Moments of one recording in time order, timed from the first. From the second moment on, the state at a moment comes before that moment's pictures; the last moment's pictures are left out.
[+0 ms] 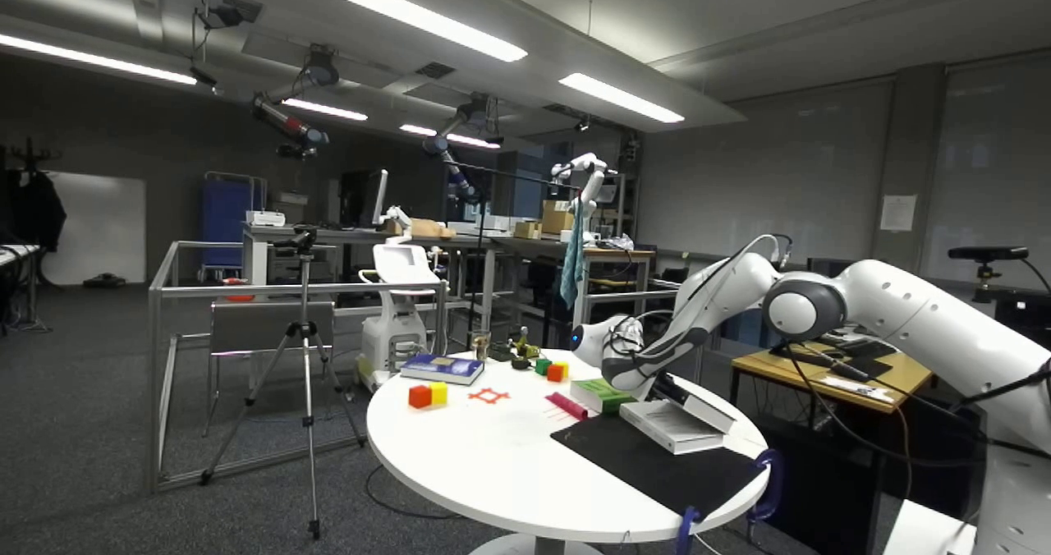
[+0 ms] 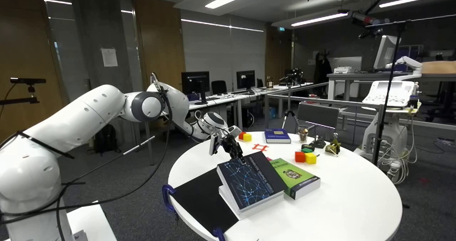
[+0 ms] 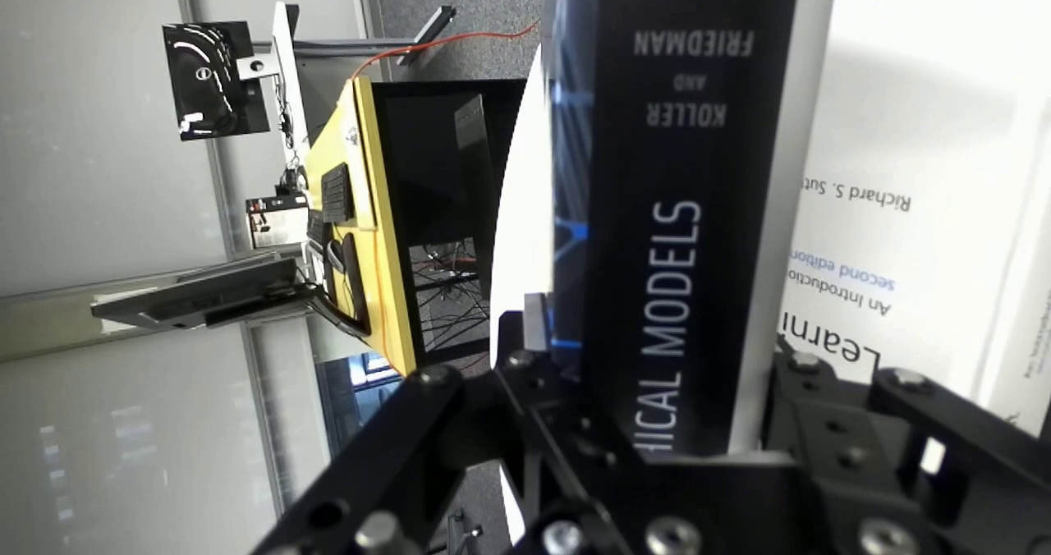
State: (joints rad) arm 0.18 1.04 -0.10 -1.13 -0.88 1.55 0.73
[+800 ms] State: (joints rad) arm 0.23 1.11 -0.10 -1.03 -0.87 1.49 0.72
